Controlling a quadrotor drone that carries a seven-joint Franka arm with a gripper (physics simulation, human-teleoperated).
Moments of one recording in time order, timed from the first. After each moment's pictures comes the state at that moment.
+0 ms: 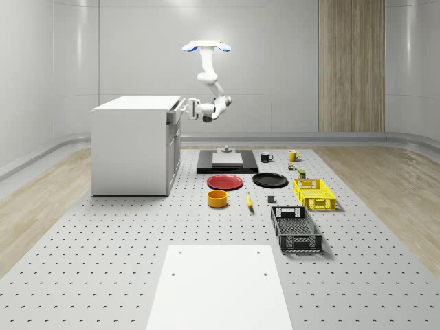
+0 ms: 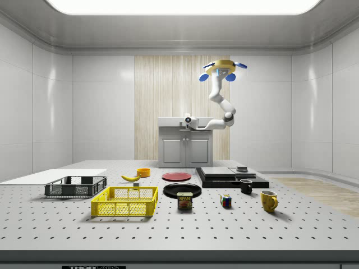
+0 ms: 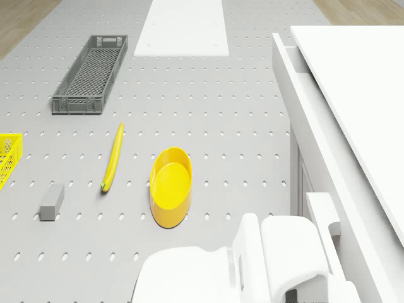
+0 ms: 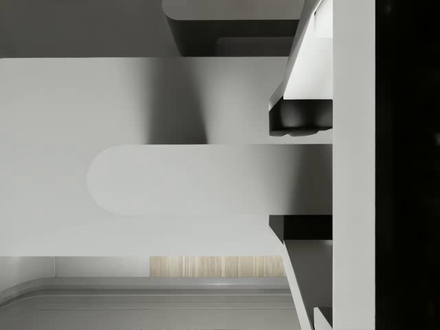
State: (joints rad) arm 0.77 -0.83 -0.55 -2.45 1.17 2.00 0.68
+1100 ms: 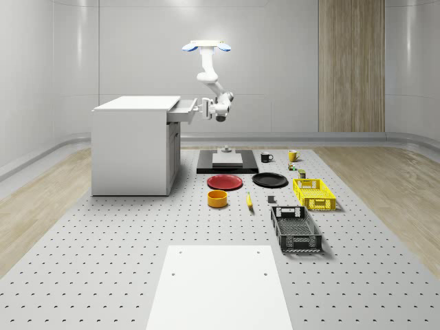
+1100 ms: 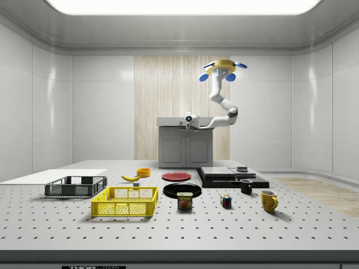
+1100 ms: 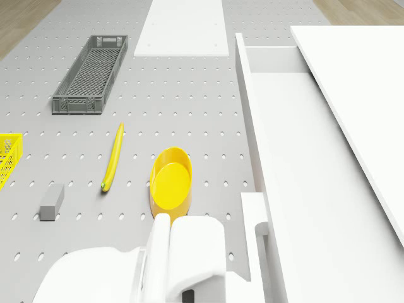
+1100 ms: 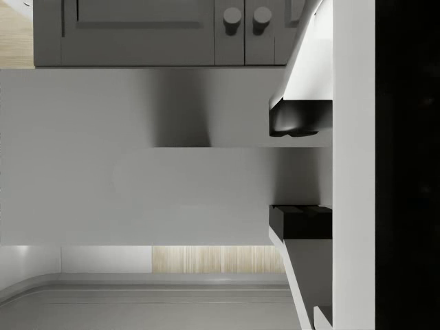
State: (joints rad) arm 0.71 -0.90 -0.79 -2.40 0.99 1.77 0.70
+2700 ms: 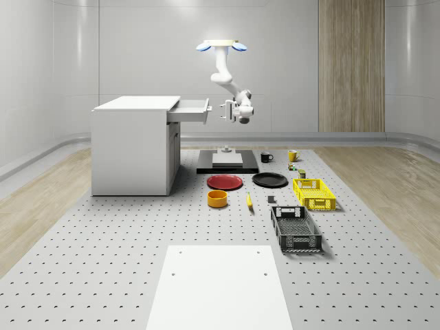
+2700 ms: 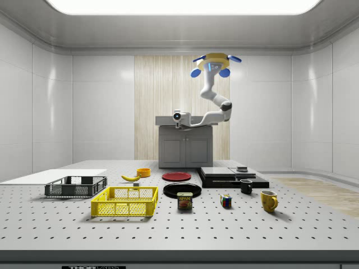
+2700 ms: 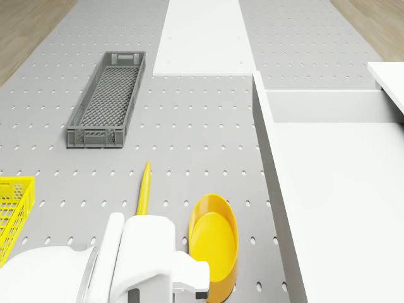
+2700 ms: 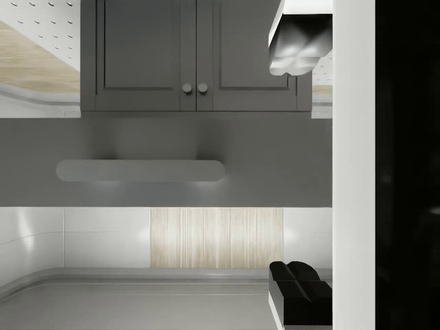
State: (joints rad) arm 0.80 -1.01 -0.95 -2.33 0.86 1.74 0.77
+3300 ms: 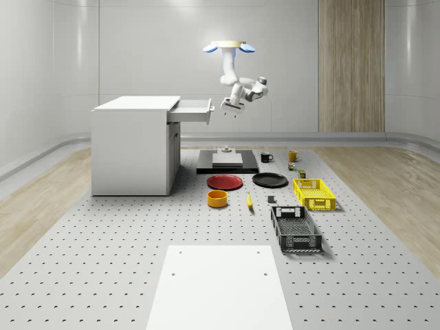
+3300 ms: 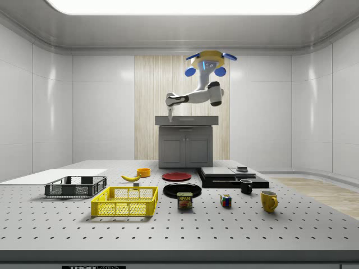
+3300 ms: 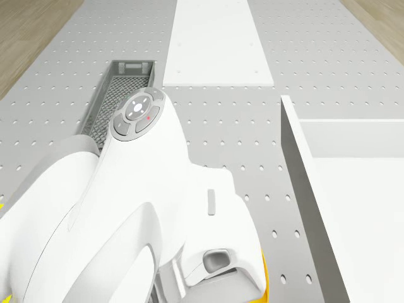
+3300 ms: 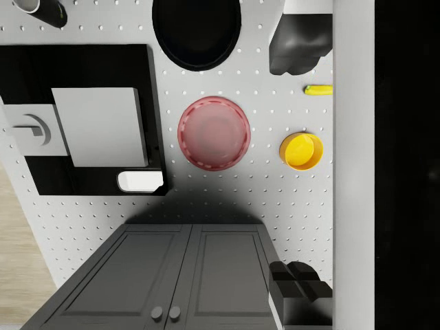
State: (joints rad) arm 1.20 -1.44 -1.32 -2.69 1.69 1.71 0.03
